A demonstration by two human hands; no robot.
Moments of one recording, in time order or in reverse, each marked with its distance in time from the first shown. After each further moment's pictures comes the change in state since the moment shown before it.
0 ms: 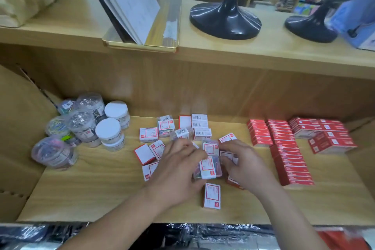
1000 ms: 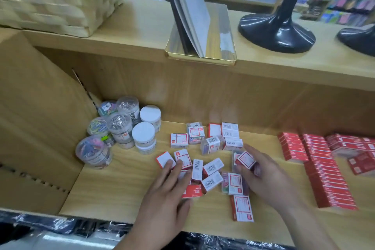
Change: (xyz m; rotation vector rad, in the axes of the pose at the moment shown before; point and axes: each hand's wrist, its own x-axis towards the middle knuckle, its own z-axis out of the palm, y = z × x) left_hand -0.110 -0.054 0.003 -0.009 0.061 -0.239; right_hand 0.002 -0.031 0.020 -0.088 0.005 0.207
